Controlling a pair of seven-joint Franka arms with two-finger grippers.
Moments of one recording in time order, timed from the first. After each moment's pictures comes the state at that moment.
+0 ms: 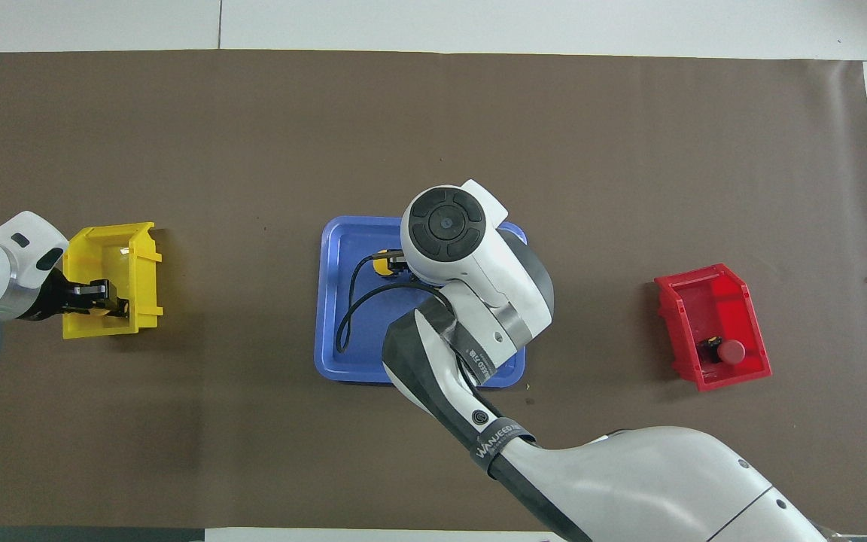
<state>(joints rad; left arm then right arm) 0.09 -0.04 -0.02 -2.28 -0.01 2.17 0.03 0.55 0.44 0.08 -1.69 -0.05 2.16 0.63</state>
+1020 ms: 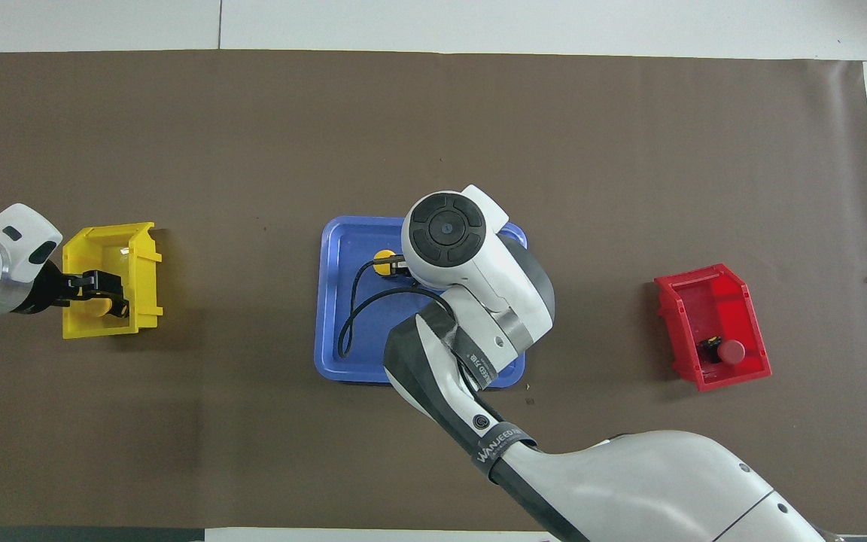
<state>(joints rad) 0.09 -0.05 -0.02 -2.24 -0.01 2.16 0.03 0.55 0.43 0.08 -1.71 -0.05 2.16 0.63</state>
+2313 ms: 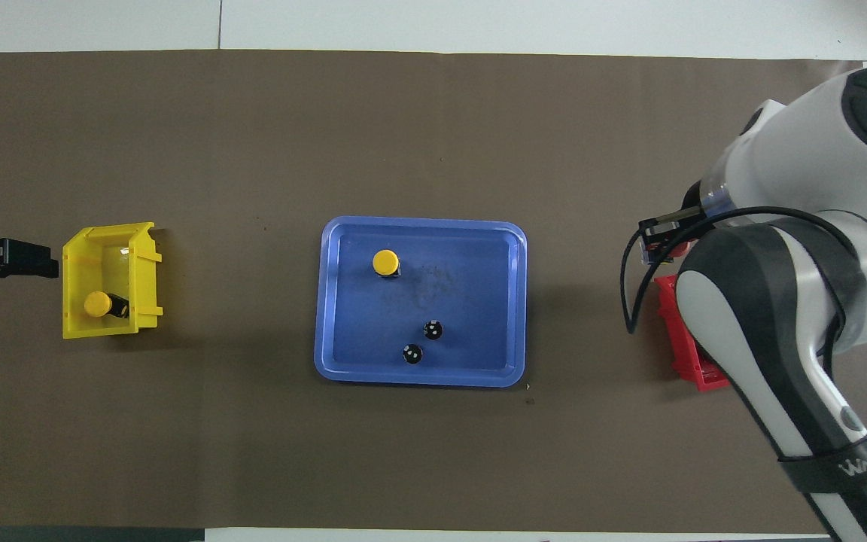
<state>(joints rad) 0.07 -0.14 -0.06 -1.92 -0.01 1.74 0.03 0.04 0.02 0.07 -1.88 -0.02 1.83 -0.11</state>
